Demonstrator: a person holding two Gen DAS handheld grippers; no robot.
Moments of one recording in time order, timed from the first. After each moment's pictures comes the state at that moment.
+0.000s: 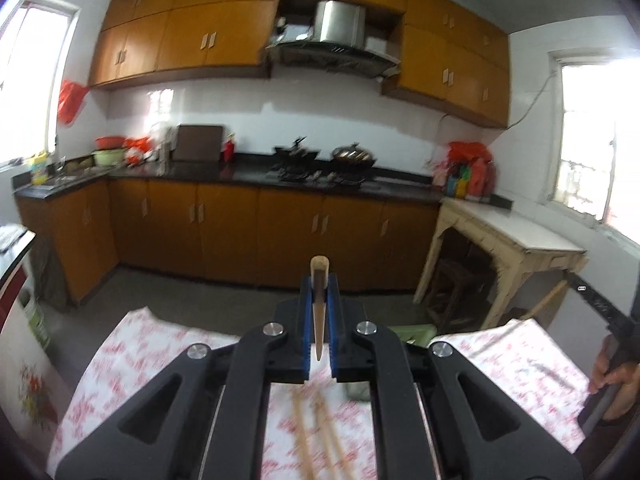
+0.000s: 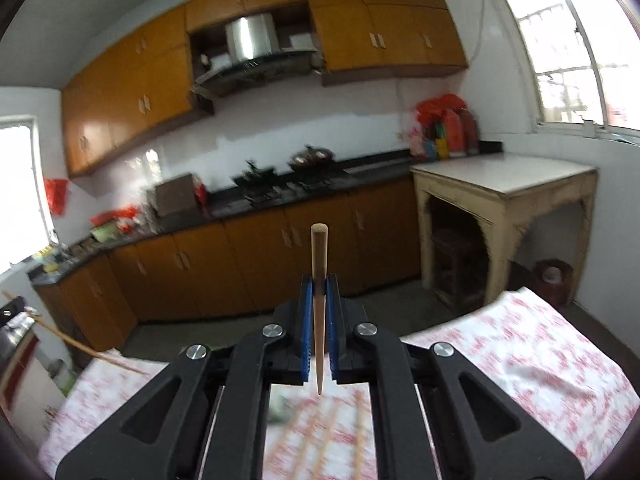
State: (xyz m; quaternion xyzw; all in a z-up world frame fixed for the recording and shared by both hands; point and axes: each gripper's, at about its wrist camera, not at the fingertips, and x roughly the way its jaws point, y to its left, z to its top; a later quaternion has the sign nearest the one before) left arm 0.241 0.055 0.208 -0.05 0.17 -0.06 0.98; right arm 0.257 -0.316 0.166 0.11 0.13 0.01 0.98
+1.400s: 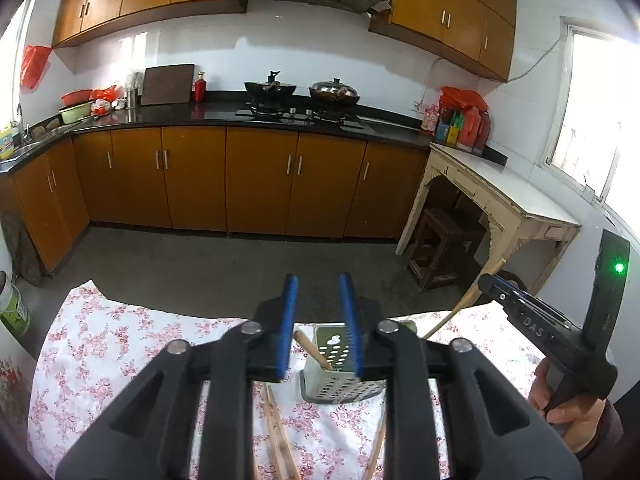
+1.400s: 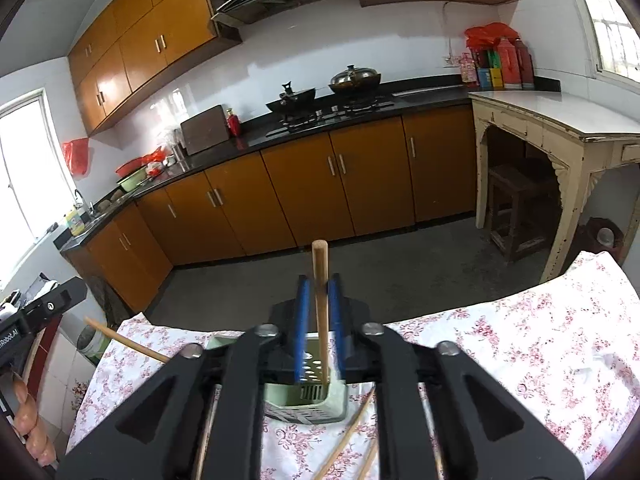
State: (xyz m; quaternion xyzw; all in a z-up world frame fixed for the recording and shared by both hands) left arm 0.363 -0.005 0.160 -0.06 0.29 -0.09 0.95; right arm 0.366 -0.262 0.124 0.12 0.27 0.08 0.95
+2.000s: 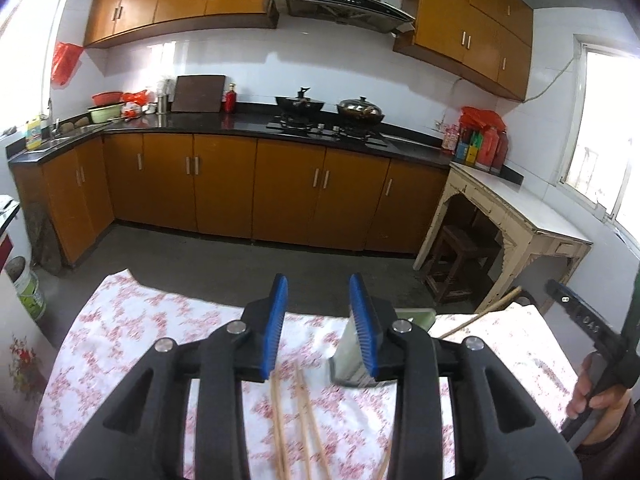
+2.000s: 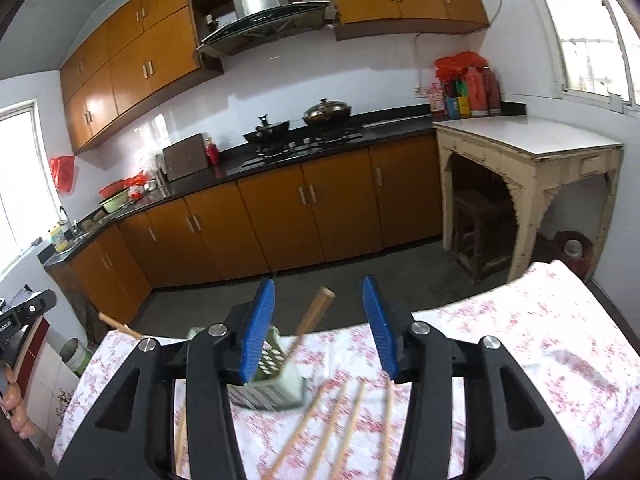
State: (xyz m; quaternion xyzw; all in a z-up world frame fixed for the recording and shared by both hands) left arm 0.299 0.038 0.169 -0.07 0.26 -0.04 0.96; right arm 0.299 -0.308 0.137 0.11 0.22 0.03 0.97
